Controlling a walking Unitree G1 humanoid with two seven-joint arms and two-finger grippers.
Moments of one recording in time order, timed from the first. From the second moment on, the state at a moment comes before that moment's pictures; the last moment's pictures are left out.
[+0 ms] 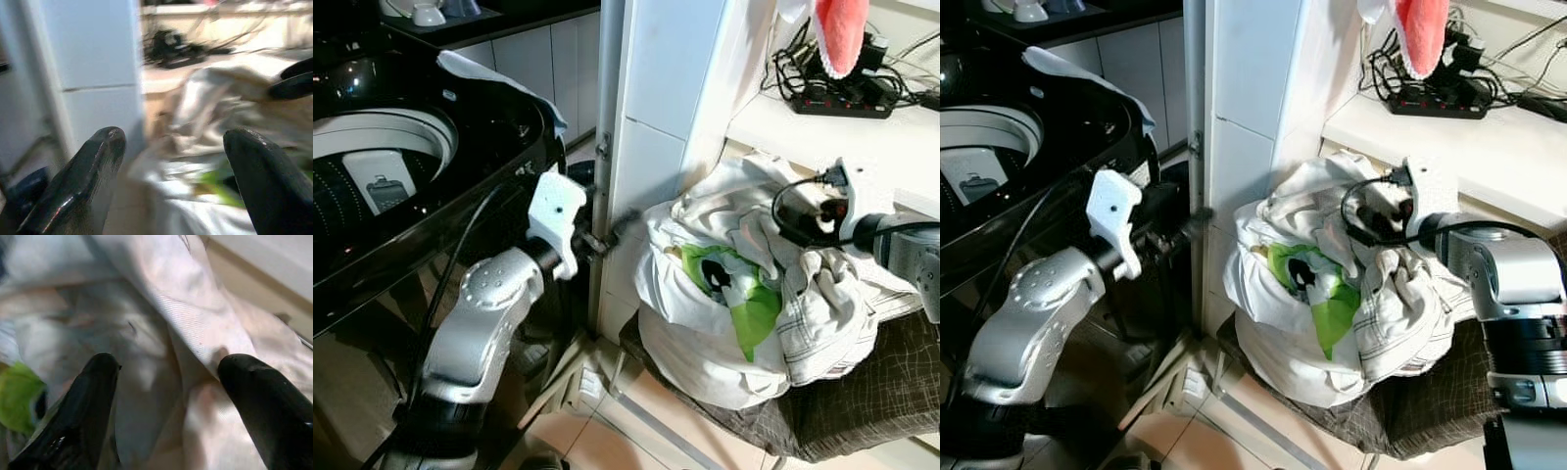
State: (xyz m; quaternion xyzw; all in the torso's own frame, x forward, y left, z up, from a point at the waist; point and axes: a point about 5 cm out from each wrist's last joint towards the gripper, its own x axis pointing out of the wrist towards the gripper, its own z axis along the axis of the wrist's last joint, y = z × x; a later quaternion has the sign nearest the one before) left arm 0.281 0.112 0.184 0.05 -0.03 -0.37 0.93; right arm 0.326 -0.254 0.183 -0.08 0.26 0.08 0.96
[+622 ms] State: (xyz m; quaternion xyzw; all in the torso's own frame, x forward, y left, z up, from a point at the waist) left arm 0.267 0.110 0.179 0.07 -0.02 -0.45 0.89; right arm 0.327 -0.275 0.186 -0.12 0.24 0.02 0.96
